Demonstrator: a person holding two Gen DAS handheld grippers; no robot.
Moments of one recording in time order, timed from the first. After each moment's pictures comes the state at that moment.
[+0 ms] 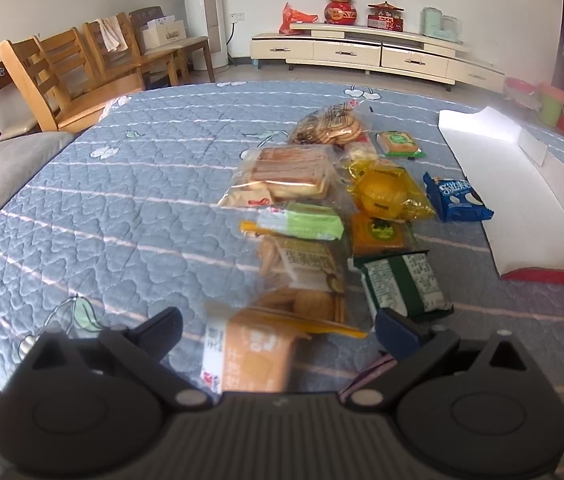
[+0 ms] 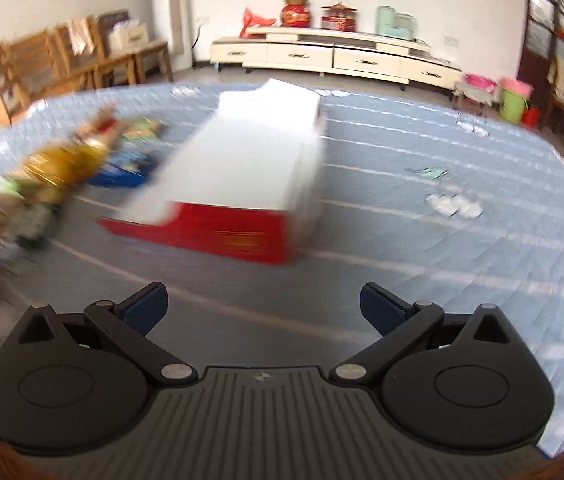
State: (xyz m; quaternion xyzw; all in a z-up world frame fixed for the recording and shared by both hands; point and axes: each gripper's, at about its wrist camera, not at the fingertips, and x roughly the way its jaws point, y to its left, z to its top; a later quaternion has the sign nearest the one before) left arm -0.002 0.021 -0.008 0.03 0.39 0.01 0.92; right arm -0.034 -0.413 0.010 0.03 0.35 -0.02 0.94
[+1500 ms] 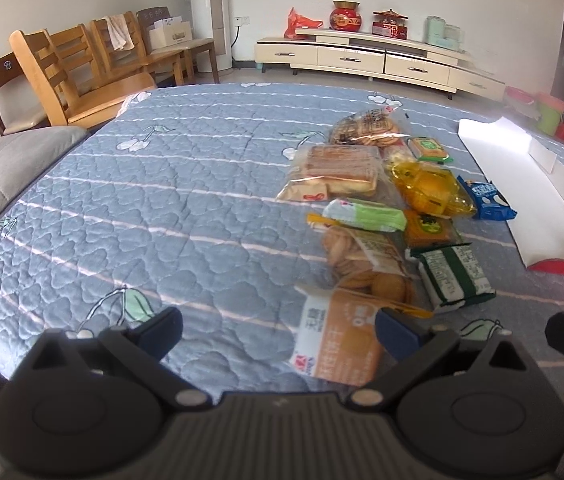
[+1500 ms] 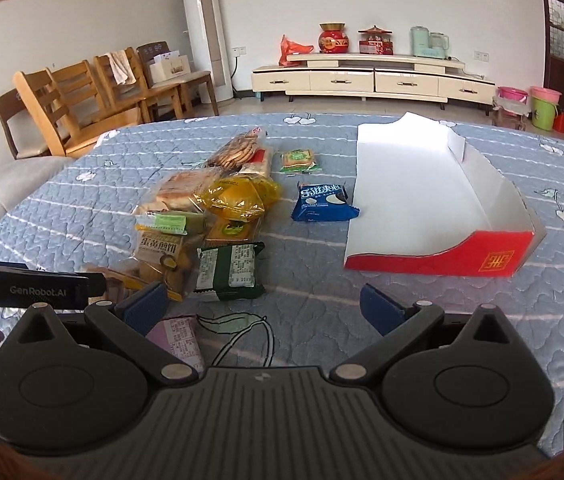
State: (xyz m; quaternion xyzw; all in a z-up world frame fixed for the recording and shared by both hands) left arm -0.013 0.075 -0.007 0.02 0.38 0.00 0.92; right arm -0.012 -0.249 0.006 0.04 0.31 0.03 0.95
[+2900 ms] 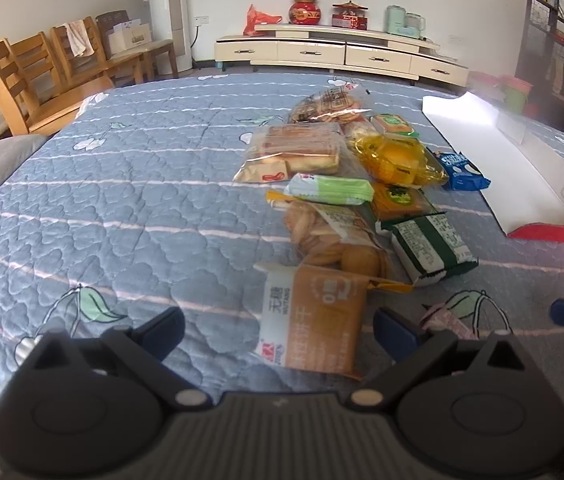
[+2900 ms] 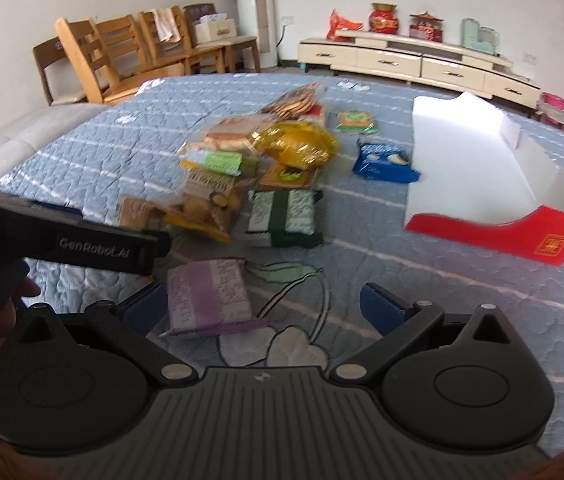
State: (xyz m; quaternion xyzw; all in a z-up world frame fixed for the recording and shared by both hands) left arm -0.009 0.068 -0.030 0.03 0.38 -0.06 0.92; right arm -0.018 -0.217 -0.016 0.00 0.36 0.10 0.93
